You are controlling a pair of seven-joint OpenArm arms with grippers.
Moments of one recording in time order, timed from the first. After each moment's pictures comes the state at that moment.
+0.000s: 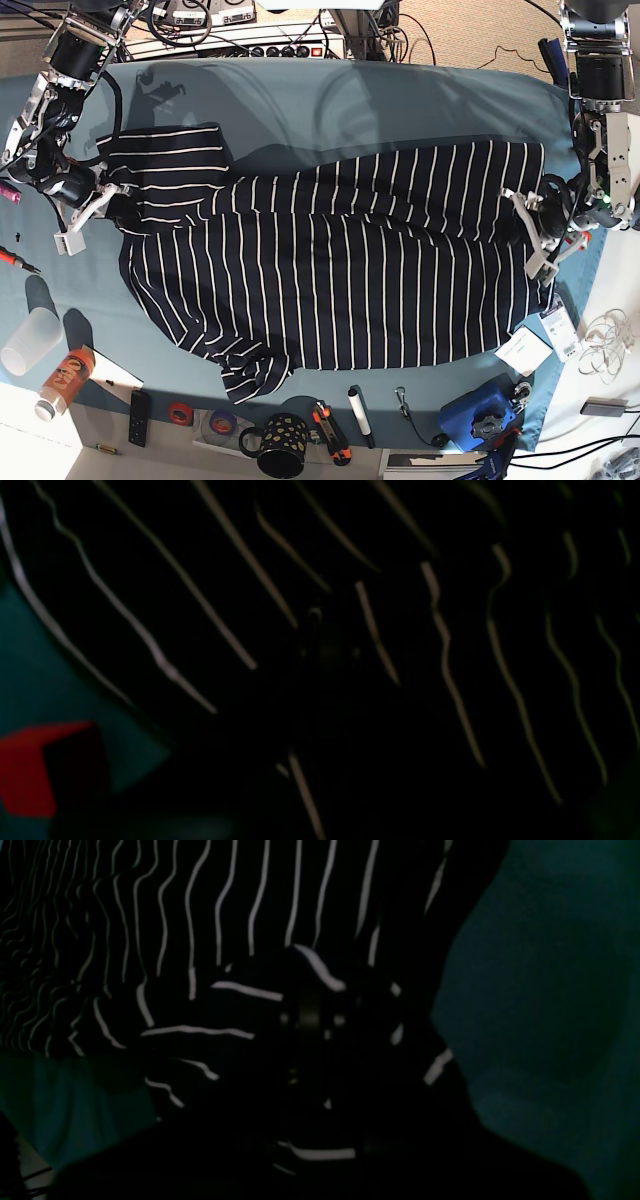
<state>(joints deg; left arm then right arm) -6.1 -26.6 -4.2 78.6 -31.1 -36.4 52.5 3.2 24.4 32.2 78.6 49.1 39.8 -69.3</state>
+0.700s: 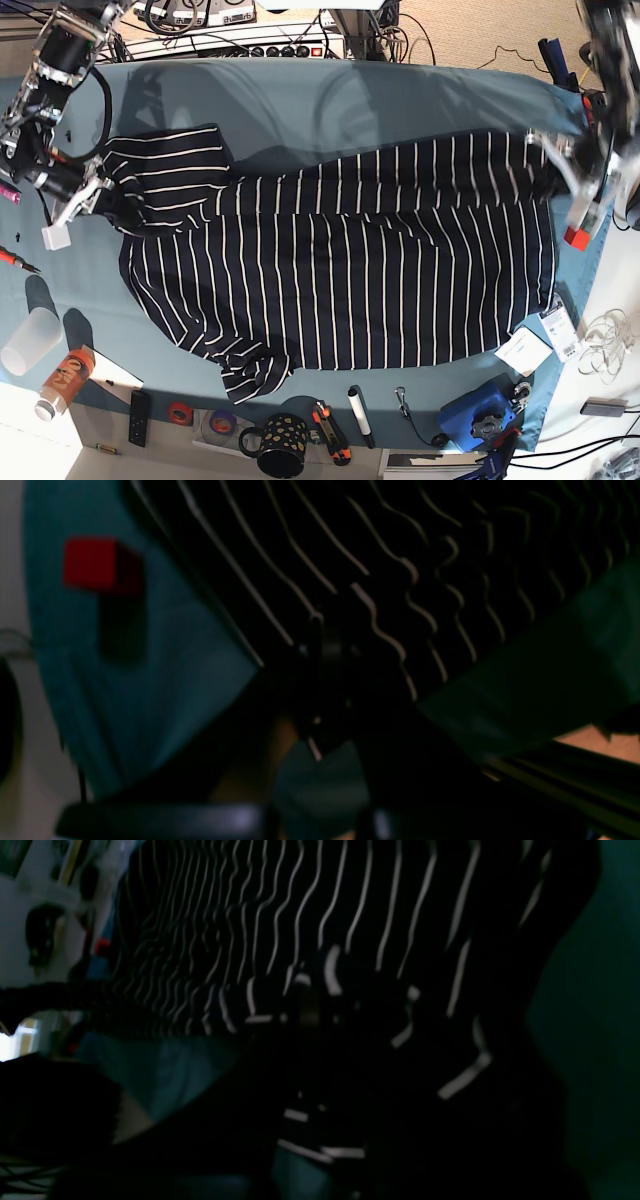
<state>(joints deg) 19.6 -22.0 -30.2 113.3 -44.1 -32.0 65.6 -0.8 27.2 34.3 78.7 73.8 39.8 -78.2</state>
